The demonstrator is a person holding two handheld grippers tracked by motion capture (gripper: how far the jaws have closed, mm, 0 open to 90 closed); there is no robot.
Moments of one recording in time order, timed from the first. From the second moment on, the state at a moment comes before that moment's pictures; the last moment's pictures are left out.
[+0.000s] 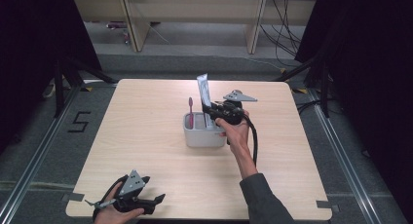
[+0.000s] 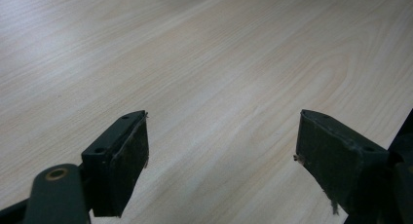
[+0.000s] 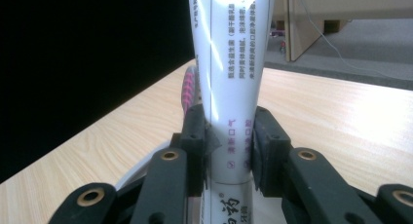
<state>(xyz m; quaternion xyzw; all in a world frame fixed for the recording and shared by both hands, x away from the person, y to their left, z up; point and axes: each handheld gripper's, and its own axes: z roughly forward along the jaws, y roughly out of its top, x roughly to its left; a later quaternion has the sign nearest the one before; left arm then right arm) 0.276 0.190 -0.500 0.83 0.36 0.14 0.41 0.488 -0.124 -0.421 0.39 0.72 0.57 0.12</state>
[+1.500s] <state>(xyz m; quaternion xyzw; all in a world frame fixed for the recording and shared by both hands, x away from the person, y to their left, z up) 0.276 0.190 -0.500 0.83 0.35 0.14 0.41 0.478 -0.123 -0.432 0.38 0.75 0.52 0.13</state>
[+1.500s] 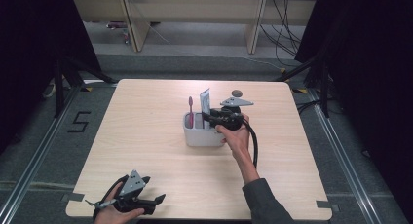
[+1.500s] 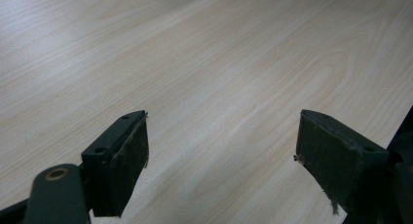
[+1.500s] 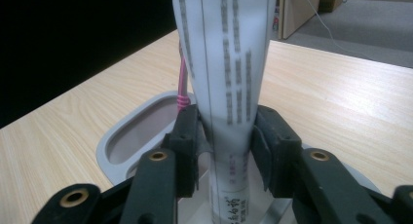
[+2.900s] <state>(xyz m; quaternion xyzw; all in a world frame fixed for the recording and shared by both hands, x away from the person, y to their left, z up) 0.276 0.189 -0.501 0.82 0.36 0.14 0.41 0.411 -0.165 -0.407 0.36 0.76 0.52 0.13</state>
